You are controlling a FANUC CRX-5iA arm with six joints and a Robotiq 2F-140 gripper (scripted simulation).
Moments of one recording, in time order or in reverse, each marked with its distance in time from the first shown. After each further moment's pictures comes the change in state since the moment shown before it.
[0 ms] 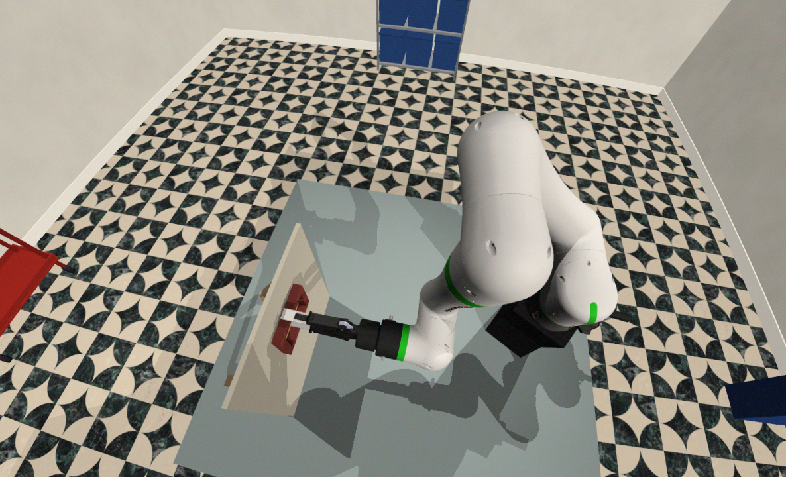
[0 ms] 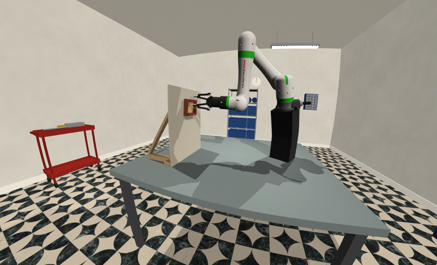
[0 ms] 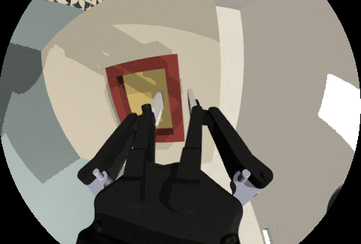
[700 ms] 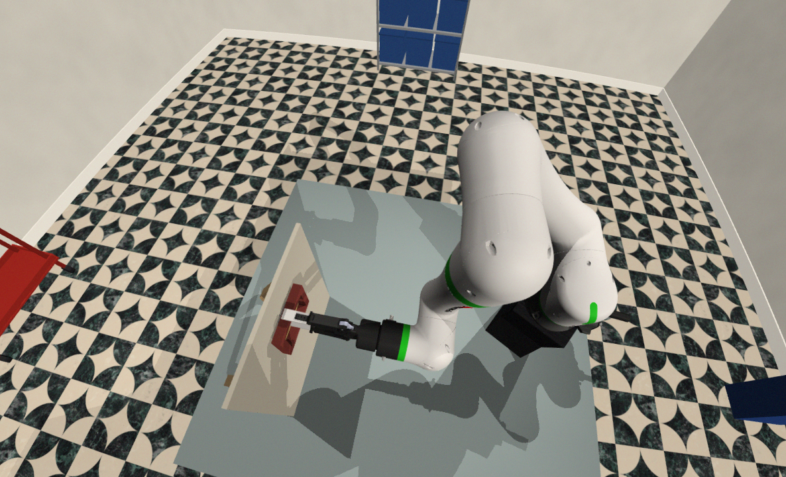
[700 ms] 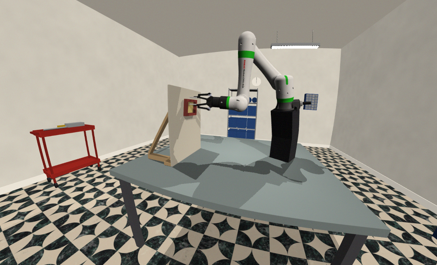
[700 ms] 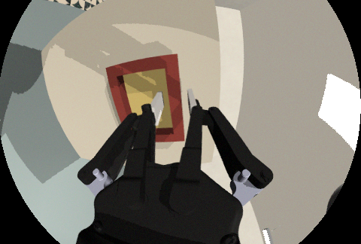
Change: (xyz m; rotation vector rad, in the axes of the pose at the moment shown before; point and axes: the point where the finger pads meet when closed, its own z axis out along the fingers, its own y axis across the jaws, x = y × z) arm 0.000 0.000 -0.001 0.000 0.000 0.000
